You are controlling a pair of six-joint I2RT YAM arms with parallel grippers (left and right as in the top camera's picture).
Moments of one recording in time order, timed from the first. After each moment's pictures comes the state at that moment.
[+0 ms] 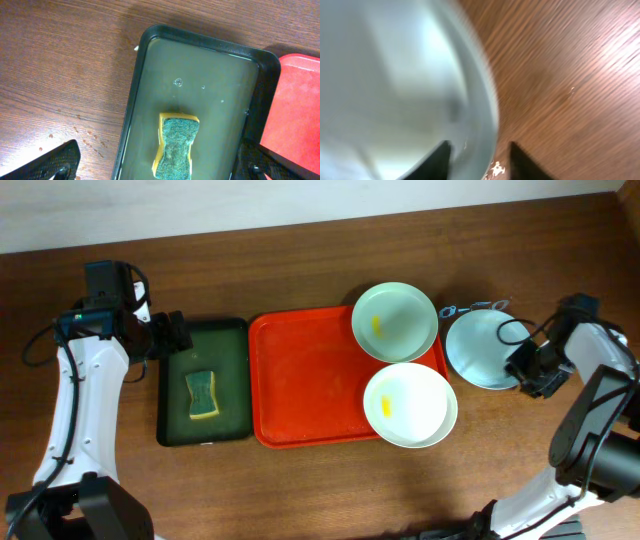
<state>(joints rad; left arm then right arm) 0.06 1.71 1.50 -0.96 -0.03 -0.16 -0.52 1.87 1.18 -0.83 -0.08 0.43</state>
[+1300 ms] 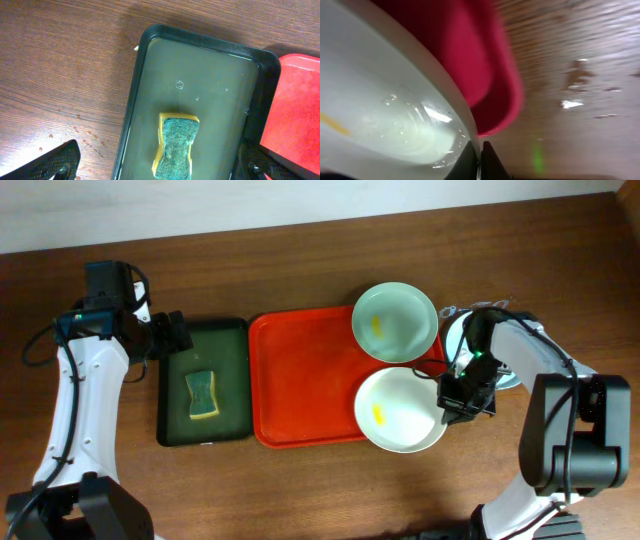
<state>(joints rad) 0.06 1.71 1.50 -0.96 -0.03 -0.16 -0.13 1.82 1.11 -1.19 -0.25 0.21</state>
